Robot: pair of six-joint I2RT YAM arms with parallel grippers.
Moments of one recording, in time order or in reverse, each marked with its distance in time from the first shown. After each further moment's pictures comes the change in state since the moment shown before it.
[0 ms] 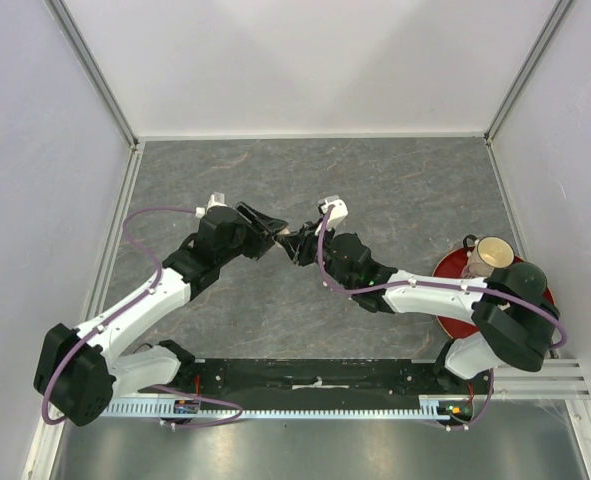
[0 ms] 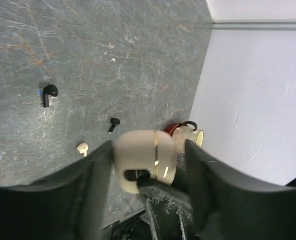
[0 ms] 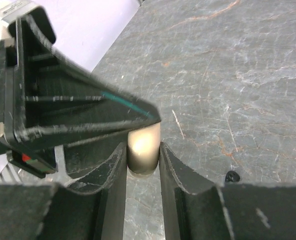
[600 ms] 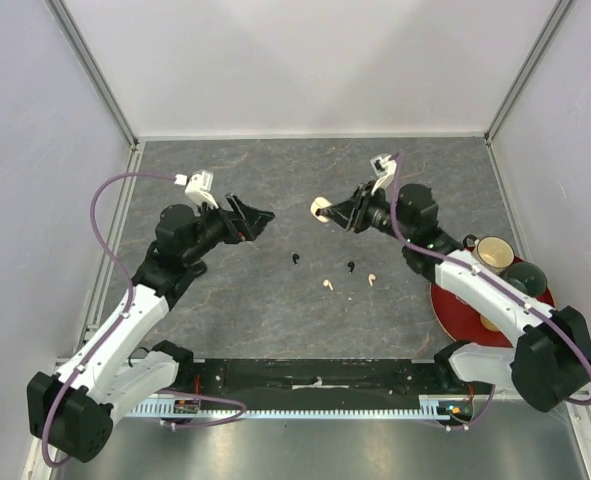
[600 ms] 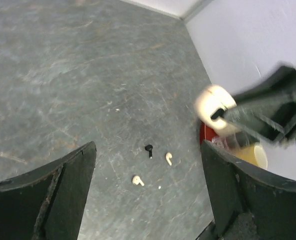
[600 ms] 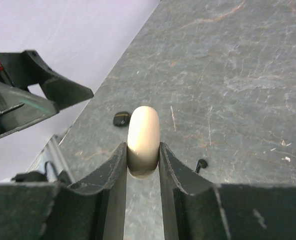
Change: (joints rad) left arm 0.157 -0.187 -0.026 0.109 0.180 0.609; right arm -0.408 -0.251 0.060 -0.340 -0.571 0.034
